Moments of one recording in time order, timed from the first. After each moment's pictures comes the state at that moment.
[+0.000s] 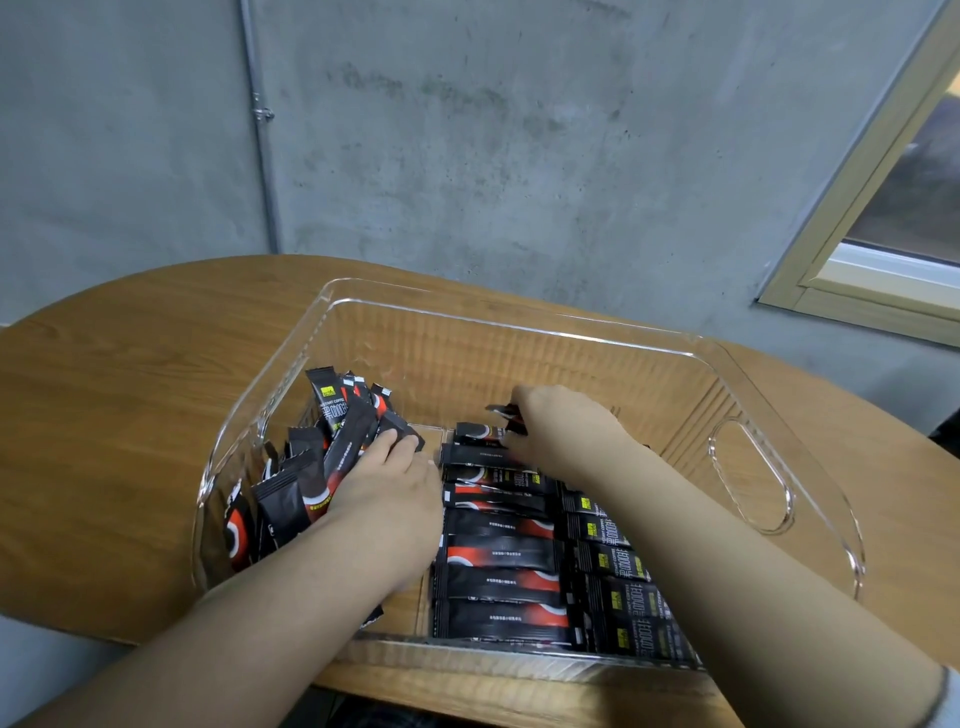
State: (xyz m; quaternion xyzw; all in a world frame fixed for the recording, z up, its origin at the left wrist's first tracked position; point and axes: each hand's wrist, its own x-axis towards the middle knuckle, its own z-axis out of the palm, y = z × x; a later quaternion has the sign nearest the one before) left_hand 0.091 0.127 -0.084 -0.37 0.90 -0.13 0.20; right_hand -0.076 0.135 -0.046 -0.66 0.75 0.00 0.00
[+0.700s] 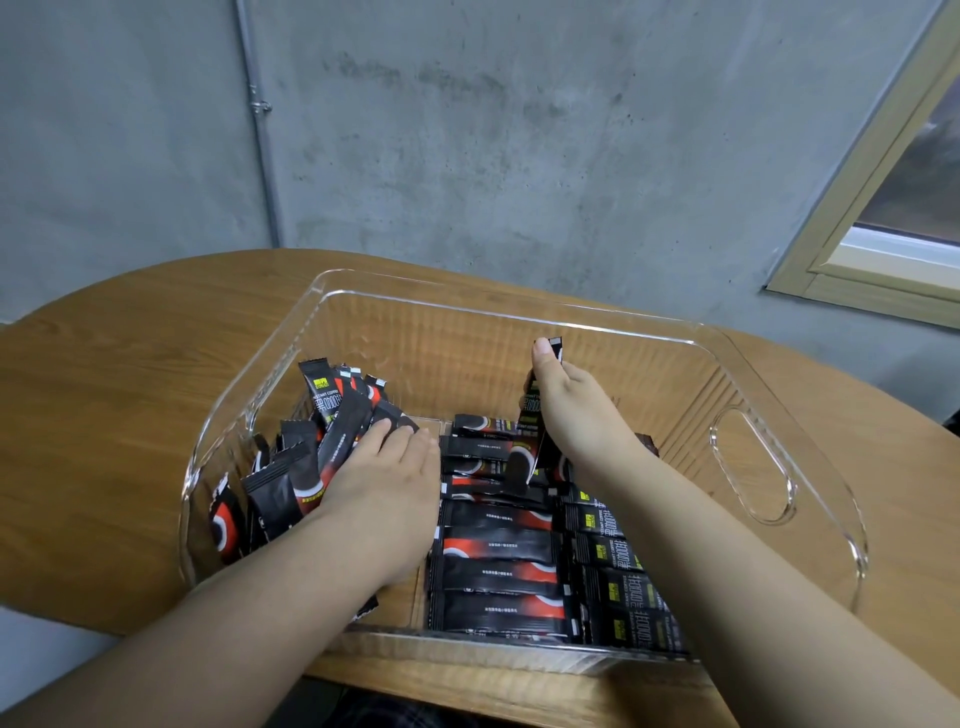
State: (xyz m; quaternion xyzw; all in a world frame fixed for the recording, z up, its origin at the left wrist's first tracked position) left_hand 0.092 0.128 -0.087 -0.40 0.90 -0.12 0.16; right_hand -0.063 0.156 -0.036 -0.44 0.71 -0.46 0.30
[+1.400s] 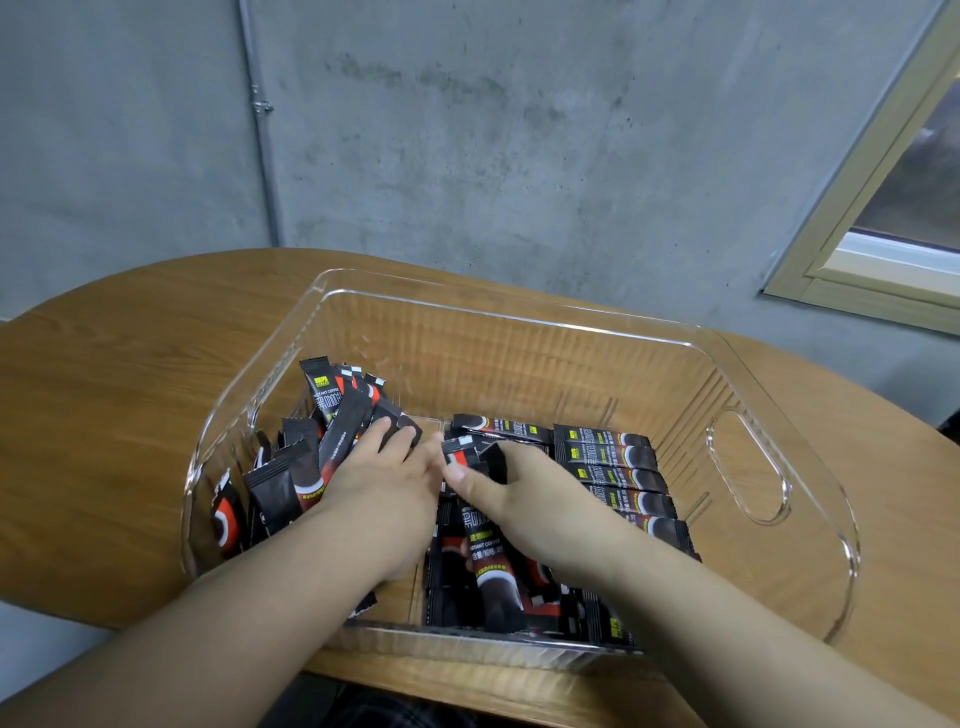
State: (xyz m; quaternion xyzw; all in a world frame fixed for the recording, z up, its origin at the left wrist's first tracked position) left_hand 0.089 0.126 -0.084 -0.37 0.90 -0.12 0.19; right_hand -0.037 0.197 -0.056 -0.58 0.67 -0.30 0.34
